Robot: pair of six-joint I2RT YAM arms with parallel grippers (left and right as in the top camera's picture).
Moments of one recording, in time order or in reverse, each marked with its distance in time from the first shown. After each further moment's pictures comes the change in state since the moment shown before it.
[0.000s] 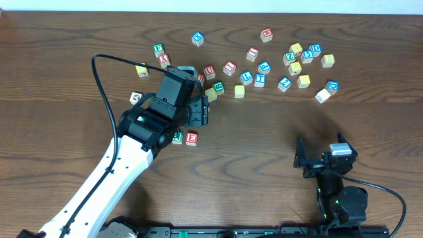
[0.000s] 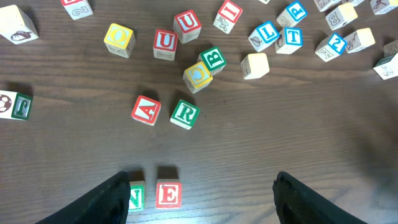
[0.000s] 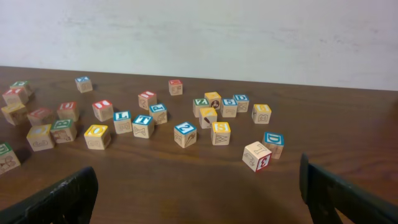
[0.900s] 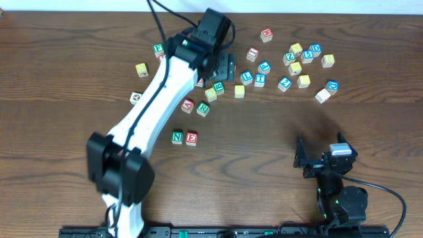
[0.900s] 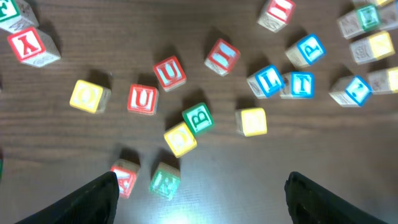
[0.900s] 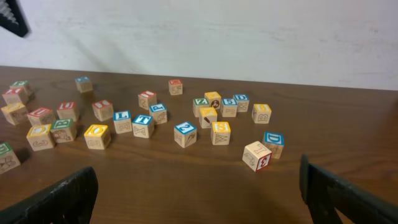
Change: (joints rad) left arm 0.018 0.653 0.763 -0.306 0.002 0.003; right arm 0.000 0.001 0.000 0.000 0.000 0.000
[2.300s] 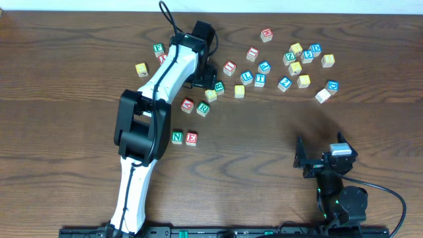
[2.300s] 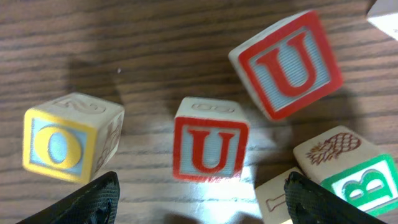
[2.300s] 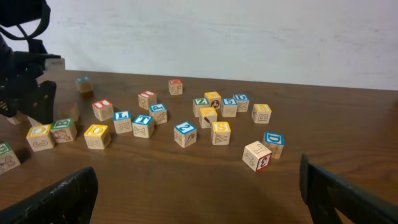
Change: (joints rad) left arm 0.119 0.374 0.084 -0.010 0.002 0.222; right arm 0.000 0.000 0.000 0.000 0.000 0.000
